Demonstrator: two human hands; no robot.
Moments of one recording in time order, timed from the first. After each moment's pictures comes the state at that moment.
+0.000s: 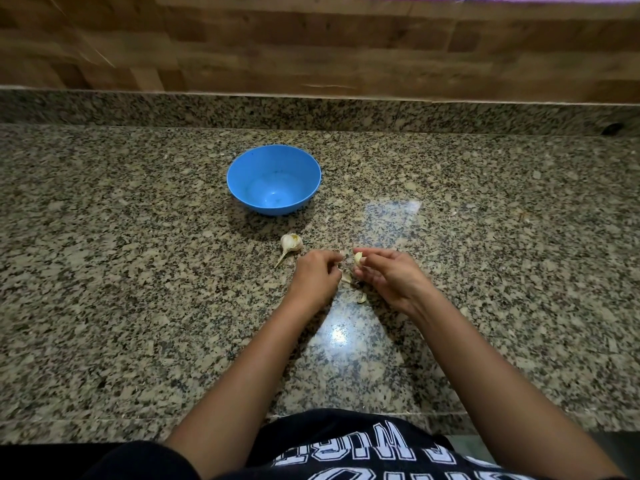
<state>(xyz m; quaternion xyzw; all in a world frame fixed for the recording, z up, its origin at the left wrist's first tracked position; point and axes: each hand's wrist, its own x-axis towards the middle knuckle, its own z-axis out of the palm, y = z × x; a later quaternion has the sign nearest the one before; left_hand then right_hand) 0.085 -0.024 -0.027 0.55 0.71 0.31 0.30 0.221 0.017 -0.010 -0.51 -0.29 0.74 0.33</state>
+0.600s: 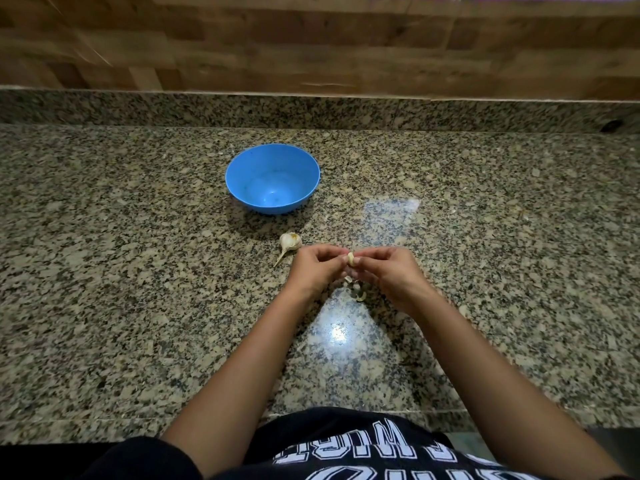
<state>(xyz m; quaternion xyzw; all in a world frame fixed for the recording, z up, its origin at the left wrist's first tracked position) 0.083 -0.018 -0.025 0.32 0.60 0.47 0.57 0.221 0.011 -0.008 -0.54 -0.44 0.65 0.31</state>
